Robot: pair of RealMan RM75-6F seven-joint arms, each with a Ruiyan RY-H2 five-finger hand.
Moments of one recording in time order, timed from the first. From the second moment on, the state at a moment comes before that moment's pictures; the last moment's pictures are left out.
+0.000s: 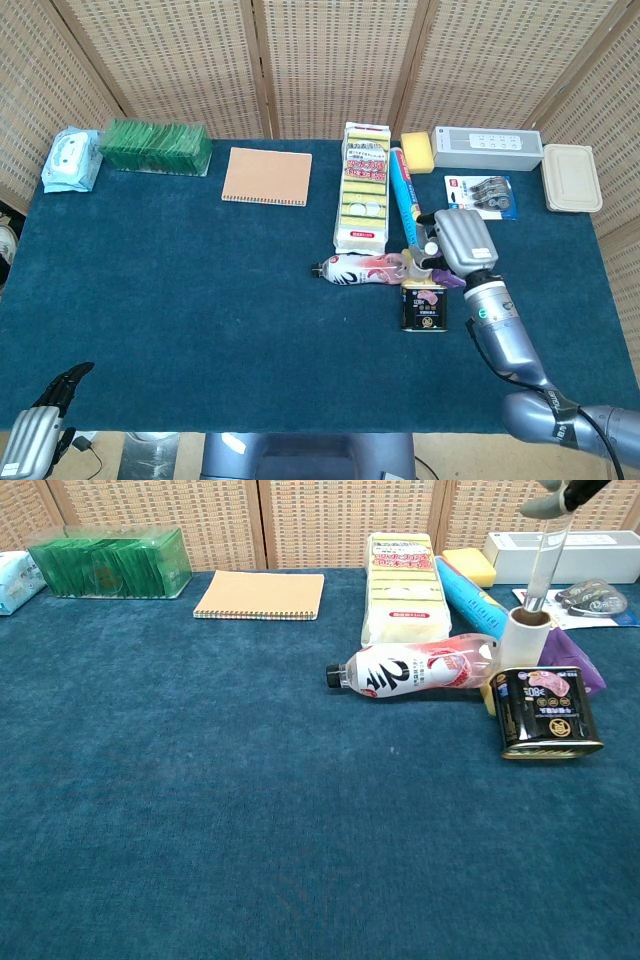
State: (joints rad) left arm 0.17 -1.30 0.17 -1.58 1.70 1.62 -0.09; right arm 0.74 -1.16 0.33 -1.86 -0.86 1.10 -0.34
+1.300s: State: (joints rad) left arm 0.17 -1.30 0.17 -1.57 1.69 1.60 -0.11; right arm 0.77 -1.29 0.29 -1.64 -0.90 1.02 -0.24
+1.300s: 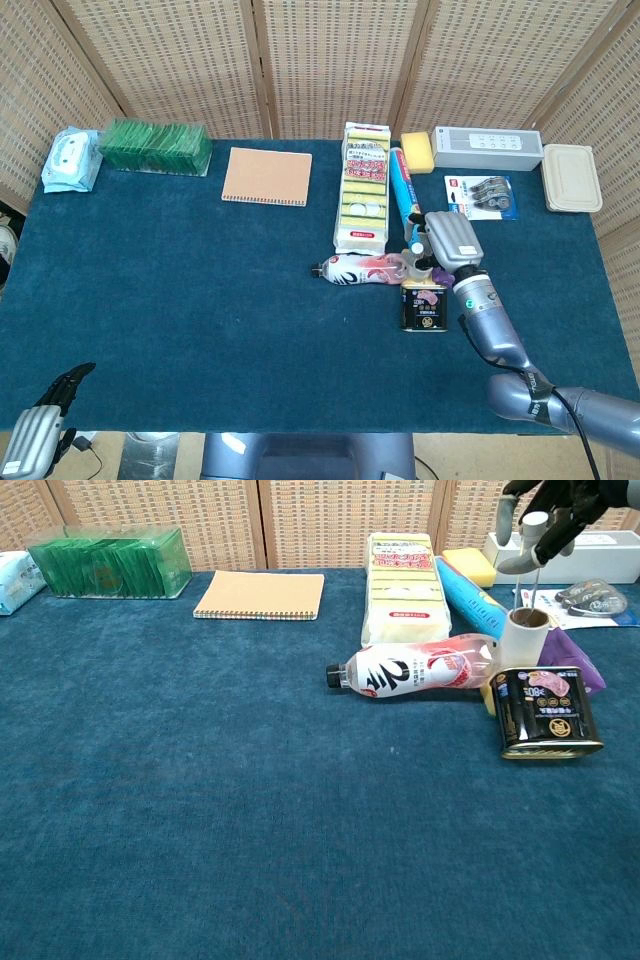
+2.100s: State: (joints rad) left arm 0.17 -1.30 0.17 -1.57 1.69 1.60 -0.12; right arm 0.75 -1.30 0.28 -1.62 -0.97 1.01 -0.17
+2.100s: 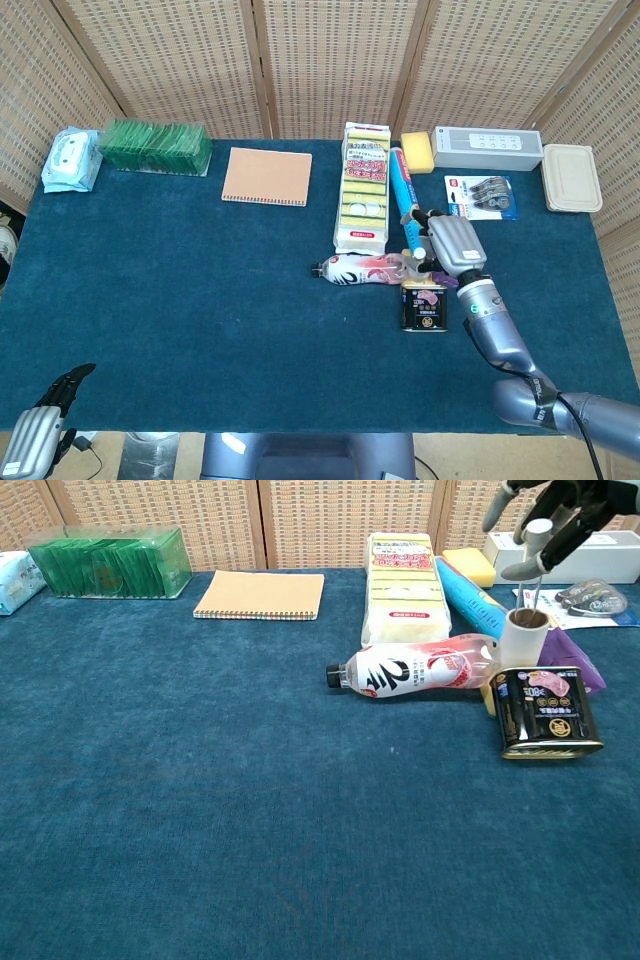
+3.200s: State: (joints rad) left arm 0.16 -1.29 0.18 -1.58 1.70 1.60 -0.10; right arm 0.71 -1.27 0.28 -1.57 -1.01 1.08 -0.22
